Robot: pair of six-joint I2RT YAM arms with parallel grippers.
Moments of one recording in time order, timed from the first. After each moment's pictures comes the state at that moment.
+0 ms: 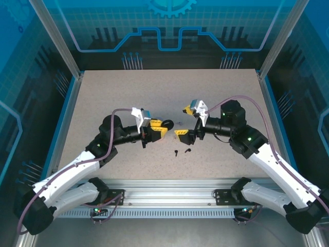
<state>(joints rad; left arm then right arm) -0.61 0.94 0.66 0.25 0.64 -0.18 0.61 0.97 1.00 -0.33 -0.55 -0.12</state>
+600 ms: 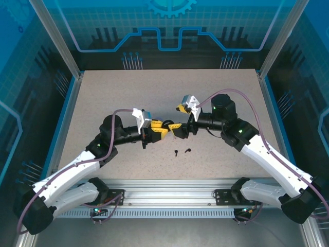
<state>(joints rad) -0.61 0.94 0.66 0.23 0.65 -0.16 0.63 1.08 1.06 -0.31 -0.52 -0.12</state>
